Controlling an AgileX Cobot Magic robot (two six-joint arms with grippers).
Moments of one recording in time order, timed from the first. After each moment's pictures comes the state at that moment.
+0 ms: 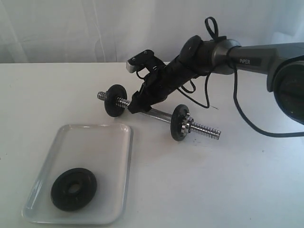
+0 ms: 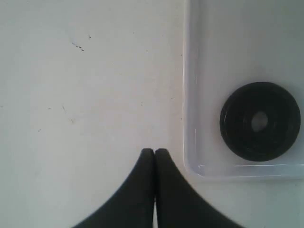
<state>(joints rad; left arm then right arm) -0.03 1.20 -0.89 -0.16 1.01 0.08 0.41 2.30 -1.79 0.72 0.69 -1.07</state>
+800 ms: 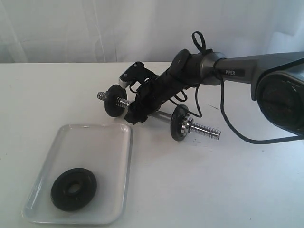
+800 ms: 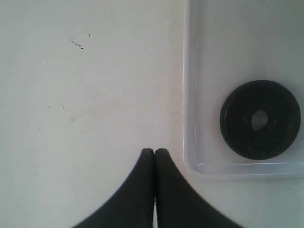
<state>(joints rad) -0.03 1.20 -0.89 -0.16 1.02 0.08 0.45 2.36 -1.79 0.72 0.63 -1.17</state>
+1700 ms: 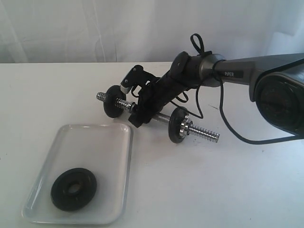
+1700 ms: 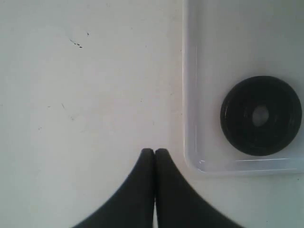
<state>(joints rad) -0.03 1.20 -0.89 -0.16 1.02 0.10 0.45 2.37 -1.79 0.67 0.62 -1.17</state>
